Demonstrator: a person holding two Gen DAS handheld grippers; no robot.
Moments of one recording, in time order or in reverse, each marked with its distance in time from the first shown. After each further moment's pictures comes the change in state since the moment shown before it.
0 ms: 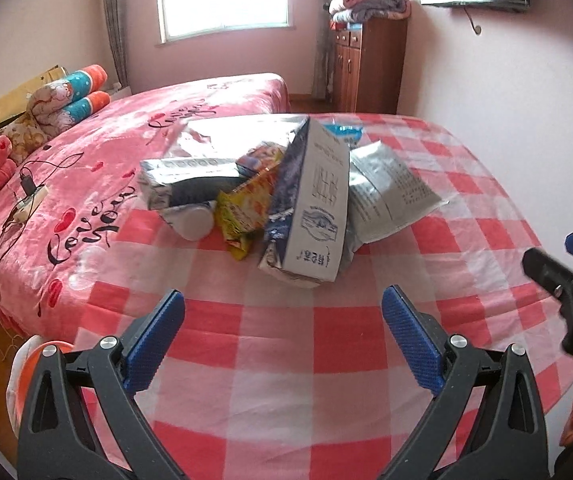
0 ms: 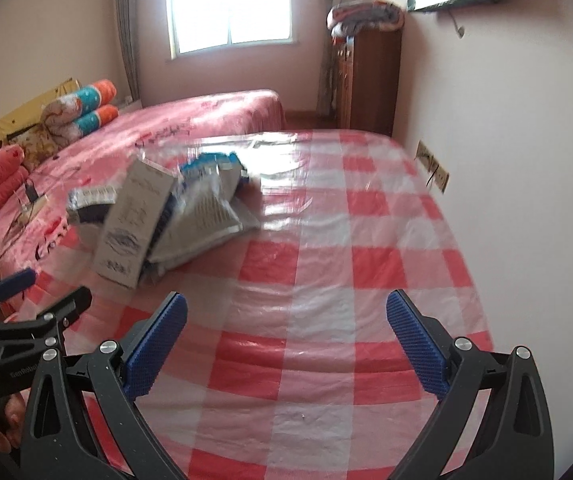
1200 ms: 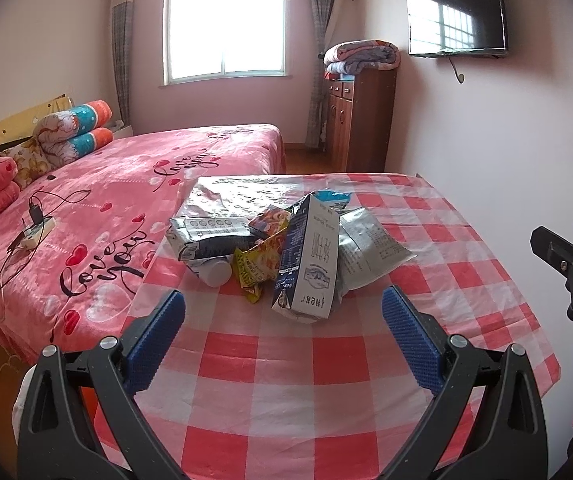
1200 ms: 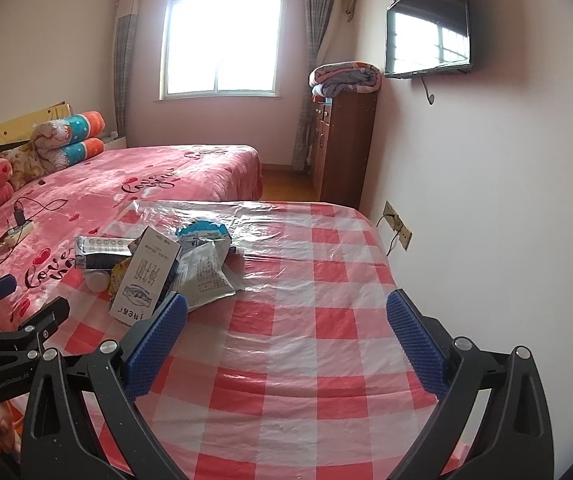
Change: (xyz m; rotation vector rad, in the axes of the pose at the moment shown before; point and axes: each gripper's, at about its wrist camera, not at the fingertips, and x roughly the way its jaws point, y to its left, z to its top) left arm -0.069 0.018 0.013 -0.002 -0.175 -0.035; right arm -0.071 0.012 0.017 -0.048 -0.191 -0.112
